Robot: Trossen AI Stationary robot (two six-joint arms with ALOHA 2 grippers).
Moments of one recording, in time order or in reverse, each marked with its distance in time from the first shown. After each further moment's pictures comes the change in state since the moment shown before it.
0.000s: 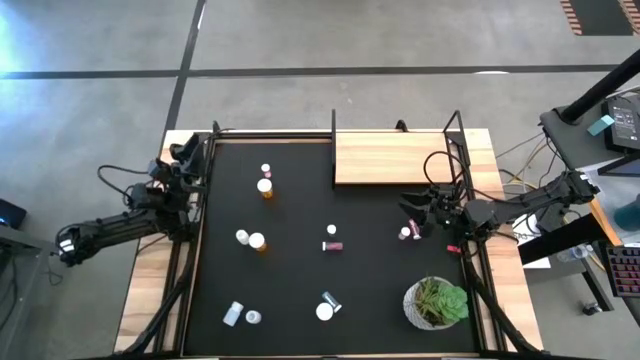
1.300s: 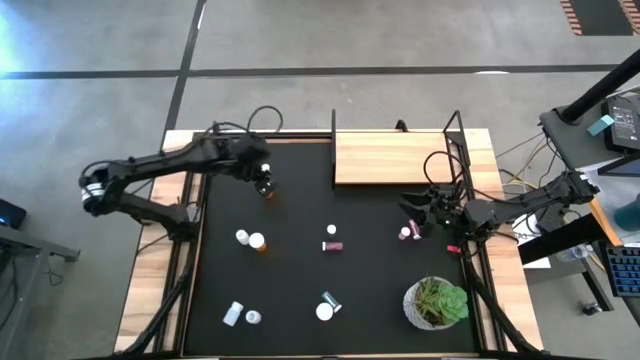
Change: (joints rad) left arm 0.000 0.956 1.012 -1.952 0.170 -0.206; right arm 0.000 0.000 0.000 0.000 0.000 0.000
